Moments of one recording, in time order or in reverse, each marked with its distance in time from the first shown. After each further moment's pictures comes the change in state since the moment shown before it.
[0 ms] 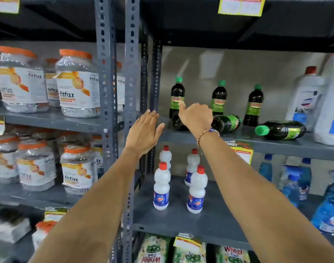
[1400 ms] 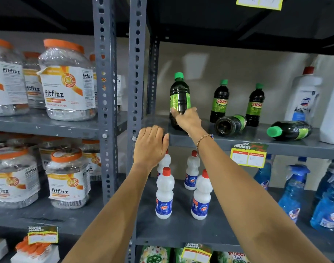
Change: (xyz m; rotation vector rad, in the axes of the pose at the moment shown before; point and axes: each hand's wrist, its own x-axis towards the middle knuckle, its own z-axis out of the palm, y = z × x) left_hand -0.007 -0.016 0.046 0.158 0.344 0.064; right_hand 0.047 -0.015 0.080 0.435 -0.110 0.150
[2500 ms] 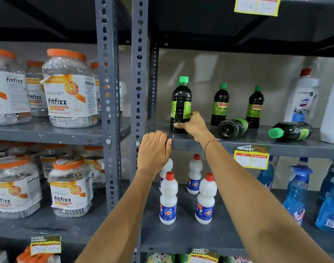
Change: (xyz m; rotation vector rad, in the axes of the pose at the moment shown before) left_hand -0.003 -0.002 0.003 -0.034 0.038 0.017; right_hand 0.016 0.019 -0.003 0.206 -0.100 -0.026
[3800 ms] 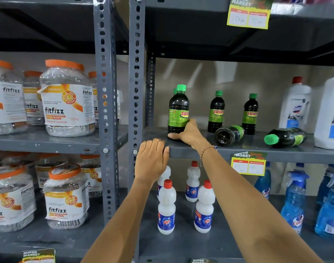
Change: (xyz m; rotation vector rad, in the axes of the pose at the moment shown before) left_hand 0.000 0.001 -0.003 -0.005 0.039 0.004; right_hand 0.001 0.001 0.003 -0.056 -0.031 0.021
